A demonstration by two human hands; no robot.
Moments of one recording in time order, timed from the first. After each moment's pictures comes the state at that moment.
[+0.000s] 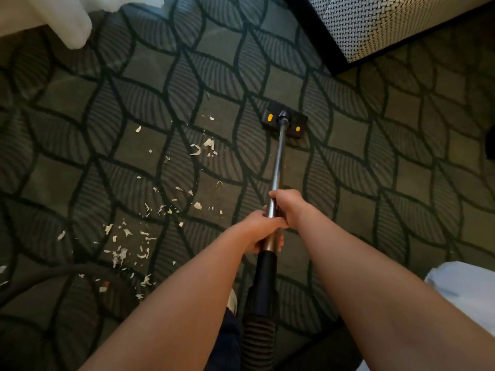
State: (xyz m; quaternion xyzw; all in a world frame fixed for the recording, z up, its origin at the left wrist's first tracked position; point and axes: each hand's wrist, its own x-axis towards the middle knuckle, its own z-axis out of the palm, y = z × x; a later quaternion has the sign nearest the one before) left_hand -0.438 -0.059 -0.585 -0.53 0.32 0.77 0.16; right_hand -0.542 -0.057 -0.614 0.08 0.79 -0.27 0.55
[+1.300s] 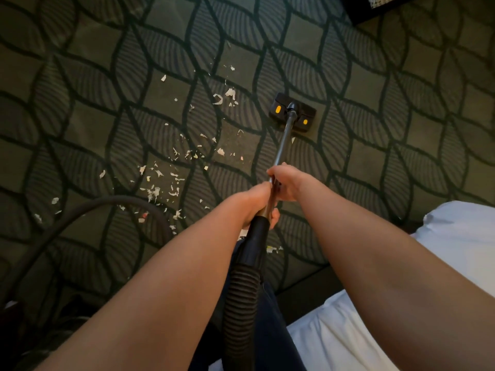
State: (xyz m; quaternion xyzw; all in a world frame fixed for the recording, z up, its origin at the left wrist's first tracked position) left_hand -0.300 0.032 -0.510 -0.57 0.14 0.78 0.23; right_hand -0.406 0.039 -0.552 0.06 0.77 -0.19 0.61
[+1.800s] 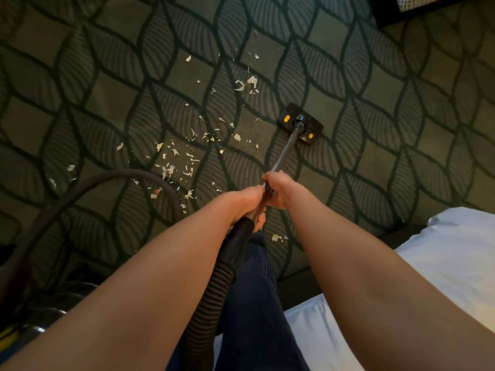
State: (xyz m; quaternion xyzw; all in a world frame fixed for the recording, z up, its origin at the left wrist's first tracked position) left_hand -0.201 0.059 -0.497 -0.59 0.15 0.76 0.24; right_hand -0.308 0.075 -0.561 0.08 0.76 -0.21 0.61
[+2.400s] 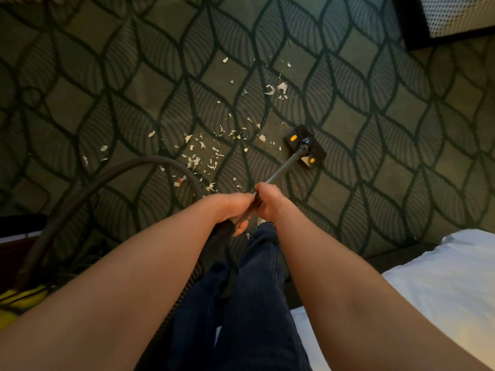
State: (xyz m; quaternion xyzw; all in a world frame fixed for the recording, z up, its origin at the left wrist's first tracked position) left_hand -0.079 0.076 -0.480 -0.60 0.22 0.73 0.25; right_hand -0.185 0.100 -0.565 0.11 0.71 -0.25 0.65
